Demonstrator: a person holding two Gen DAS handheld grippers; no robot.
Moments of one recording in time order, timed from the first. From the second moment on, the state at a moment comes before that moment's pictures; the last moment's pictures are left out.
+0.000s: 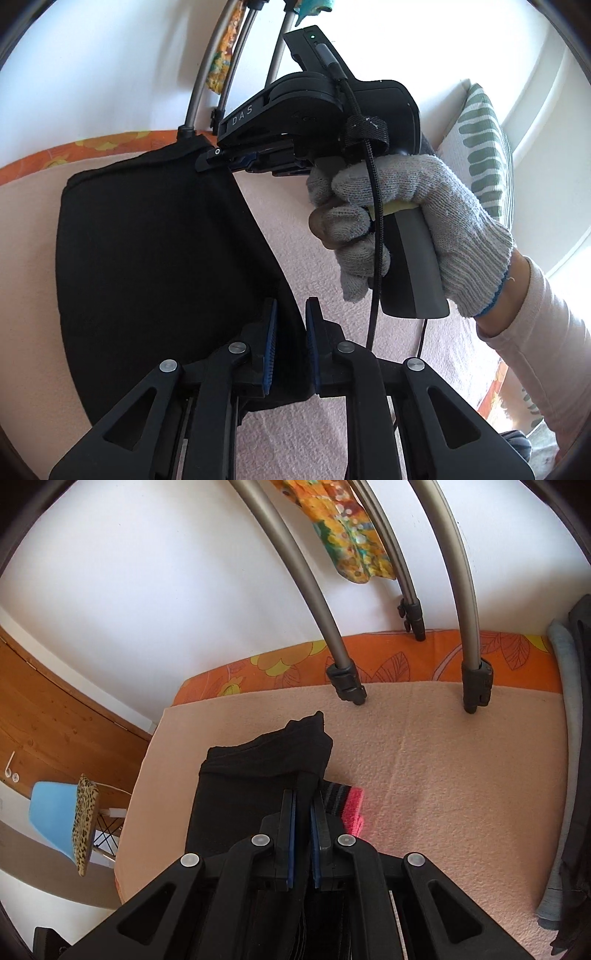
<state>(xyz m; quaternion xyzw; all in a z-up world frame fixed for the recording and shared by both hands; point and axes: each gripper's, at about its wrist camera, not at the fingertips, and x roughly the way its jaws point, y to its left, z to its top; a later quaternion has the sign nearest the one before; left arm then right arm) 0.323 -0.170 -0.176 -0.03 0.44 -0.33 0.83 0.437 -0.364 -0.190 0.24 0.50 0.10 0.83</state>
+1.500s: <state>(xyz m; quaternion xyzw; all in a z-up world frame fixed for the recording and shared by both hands) 0.344 -0.078 -0.184 -0.09 0.44 -0.24 0.86 0.379 -0.380 -0.209 0.22 0.50 0.14 0.83</state>
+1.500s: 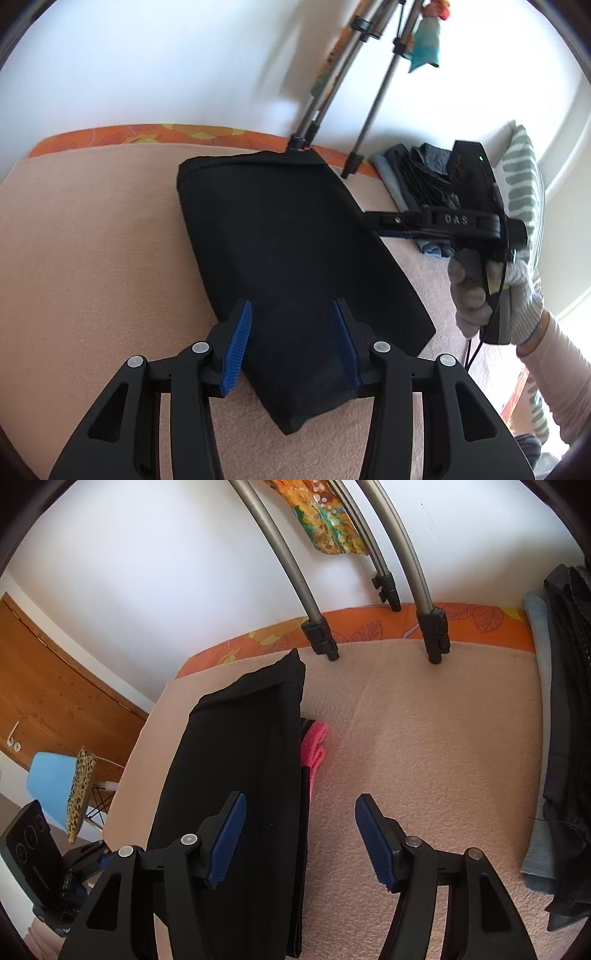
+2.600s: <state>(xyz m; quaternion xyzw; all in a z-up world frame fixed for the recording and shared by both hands) 0.390 -0.074 -0.225 -0.17 0.45 -0.21 0.85 0.375 -0.333 -0.226 0.25 0.47 0.18 0.83</state>
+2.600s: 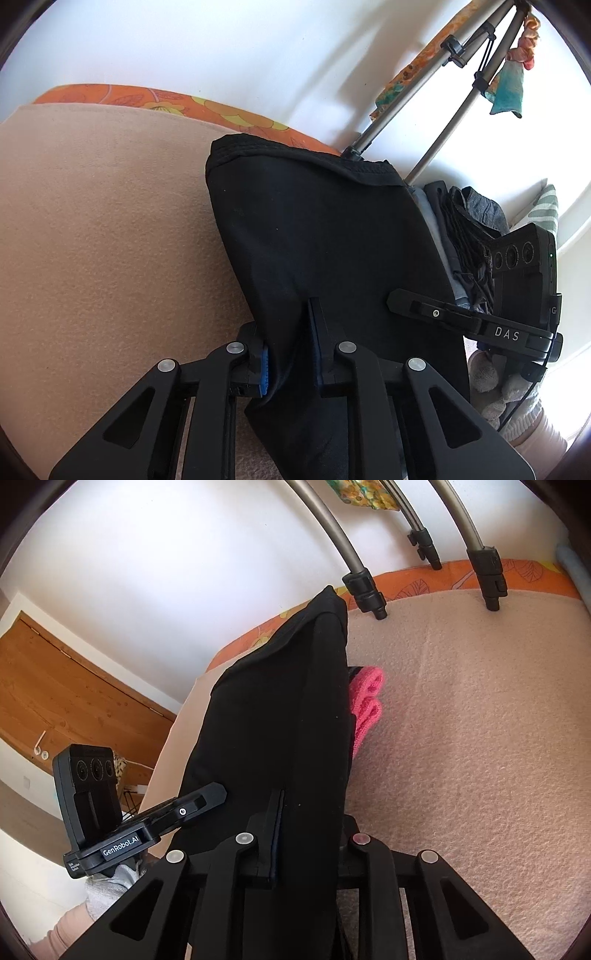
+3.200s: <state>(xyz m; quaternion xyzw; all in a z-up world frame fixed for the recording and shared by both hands) 0.354 -0.121 -0.156 -0.13 0.39 -0.27 0.87 0.303 -0.357 -0.148 0.24 0.40 0.15 0.87</state>
